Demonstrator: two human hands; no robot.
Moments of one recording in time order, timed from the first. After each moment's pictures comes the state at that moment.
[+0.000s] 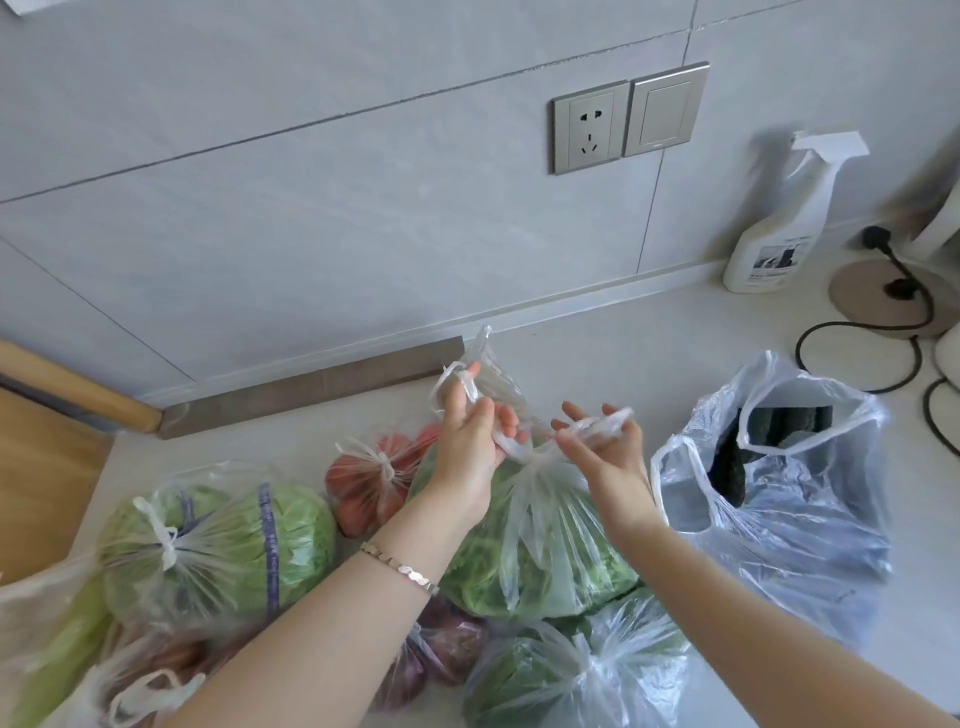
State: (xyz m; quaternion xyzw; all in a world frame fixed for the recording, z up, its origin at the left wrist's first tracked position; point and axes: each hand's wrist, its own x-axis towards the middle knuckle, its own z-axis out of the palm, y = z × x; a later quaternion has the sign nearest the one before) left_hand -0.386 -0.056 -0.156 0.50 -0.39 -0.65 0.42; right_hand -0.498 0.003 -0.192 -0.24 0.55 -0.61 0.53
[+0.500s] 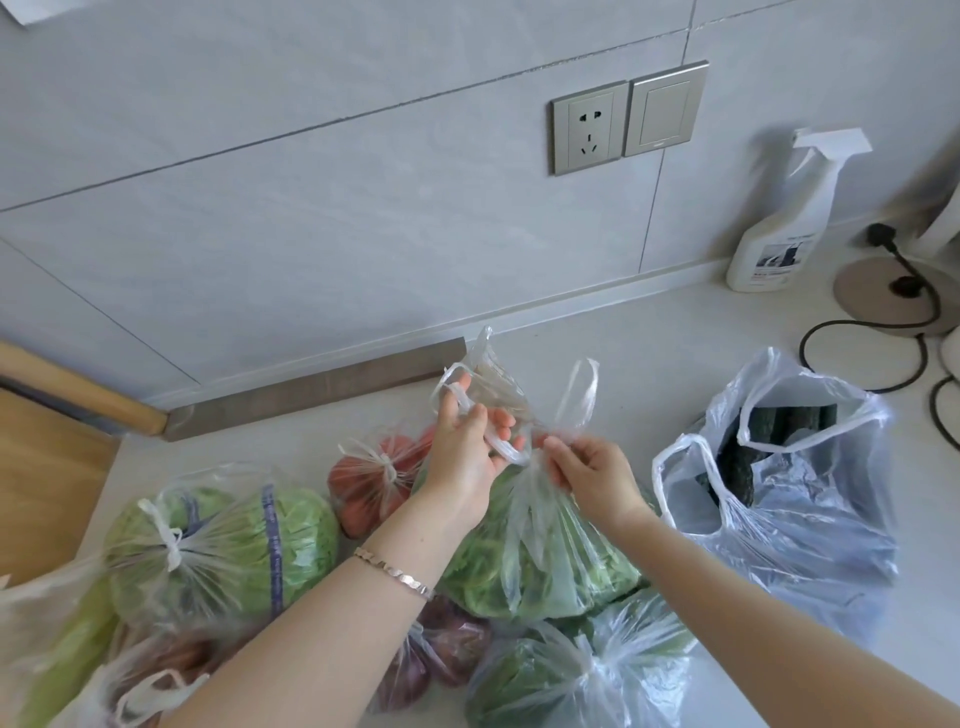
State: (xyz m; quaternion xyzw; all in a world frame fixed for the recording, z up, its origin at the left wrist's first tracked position) left_hand -0.383 -0.055 -0.153 0.50 -0.30 -0.69 0.43; right_hand -0.495 -0.007 -0.206 -0.37 0.64 -0.48 0.48
